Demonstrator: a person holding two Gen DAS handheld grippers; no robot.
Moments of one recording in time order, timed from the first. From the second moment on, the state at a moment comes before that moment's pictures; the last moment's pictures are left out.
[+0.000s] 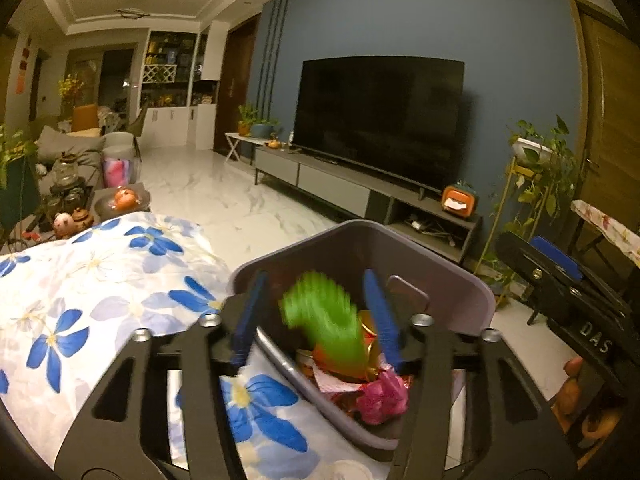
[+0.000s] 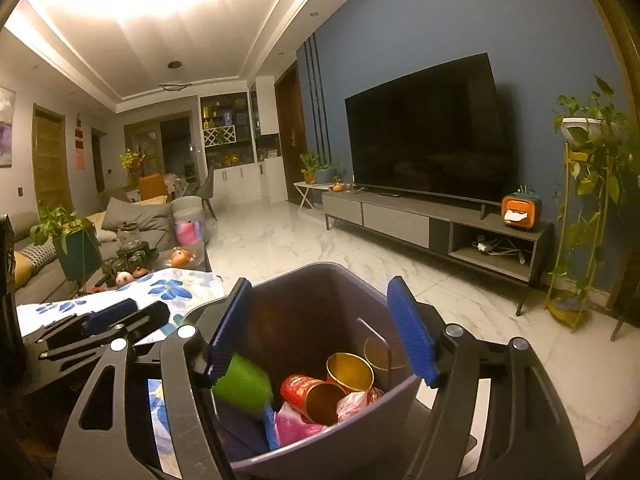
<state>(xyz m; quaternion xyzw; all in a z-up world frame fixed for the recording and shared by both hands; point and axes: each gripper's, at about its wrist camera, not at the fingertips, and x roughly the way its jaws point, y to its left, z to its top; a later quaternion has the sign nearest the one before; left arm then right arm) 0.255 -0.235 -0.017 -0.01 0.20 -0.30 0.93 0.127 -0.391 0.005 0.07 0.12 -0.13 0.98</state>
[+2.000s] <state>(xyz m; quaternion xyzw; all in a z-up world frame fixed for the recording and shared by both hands) -0.025 0.041 0.009 -0.03 0.17 -0.02 0.99 -0.058 -0.157 0.028 -0.02 0.13 -0.04 0.99</state>
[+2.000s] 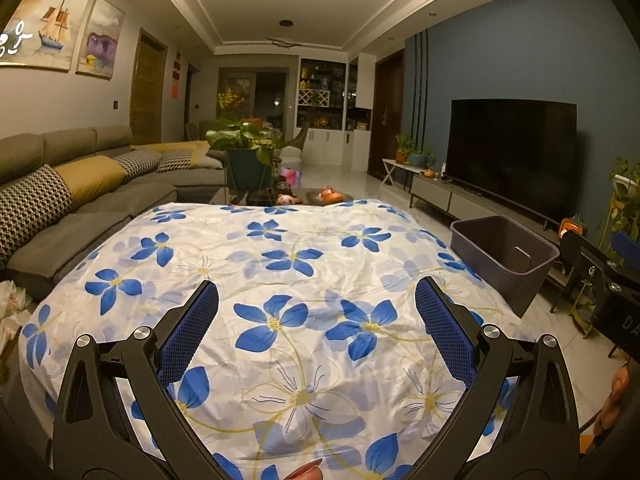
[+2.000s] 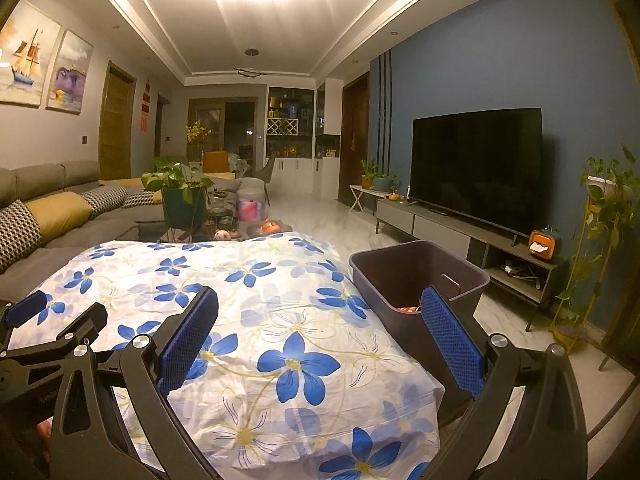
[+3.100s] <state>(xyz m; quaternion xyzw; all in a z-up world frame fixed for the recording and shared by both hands) -0.030 0.034 0.019 -0.03 0.16 -0.02 0.99 -0.059 -0.159 0.028 -0.01 0.12 -0.04 0.99</state>
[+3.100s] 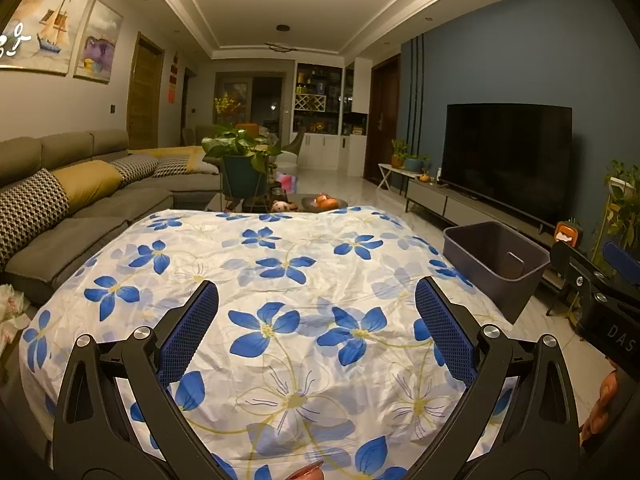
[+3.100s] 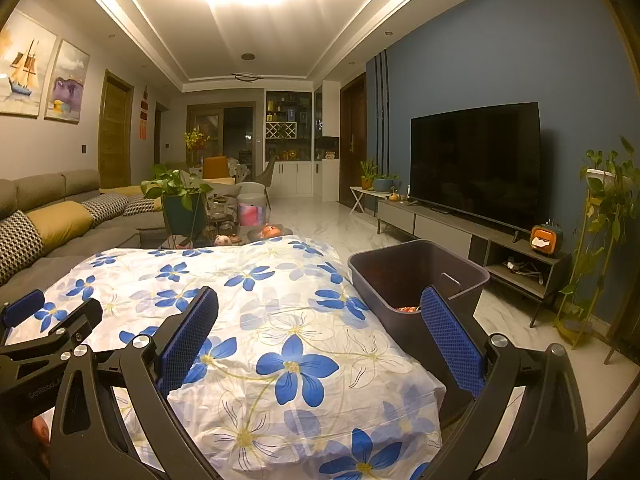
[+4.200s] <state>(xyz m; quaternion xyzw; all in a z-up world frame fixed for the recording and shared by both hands) -0.029 0.031 0.022 -0.03 0.16 -0.02 0.99 -0.060 -0.162 0.028 -0.01 0.12 -0.04 0.99</state>
